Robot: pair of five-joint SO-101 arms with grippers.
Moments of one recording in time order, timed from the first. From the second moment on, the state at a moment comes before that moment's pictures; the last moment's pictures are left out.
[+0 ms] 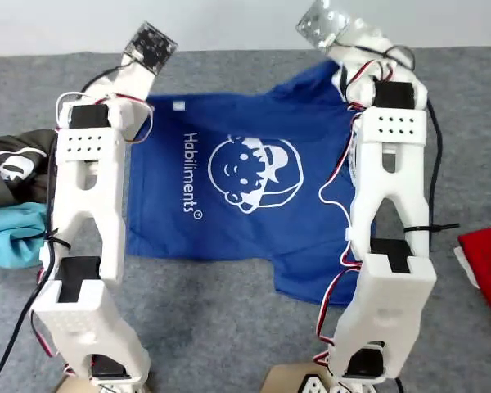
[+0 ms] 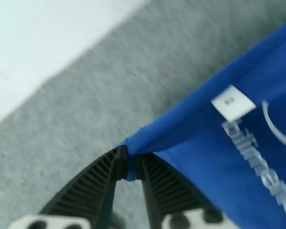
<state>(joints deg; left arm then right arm) -6.1 18.1 -14.5 61.9 -31.5 0.0 26.9 -38.7 55.7 52.5</state>
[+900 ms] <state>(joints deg) -6.1 18.1 -7.7 89.0 -58.3 0.9 11.1 -29.8 100.4 60.8</state>
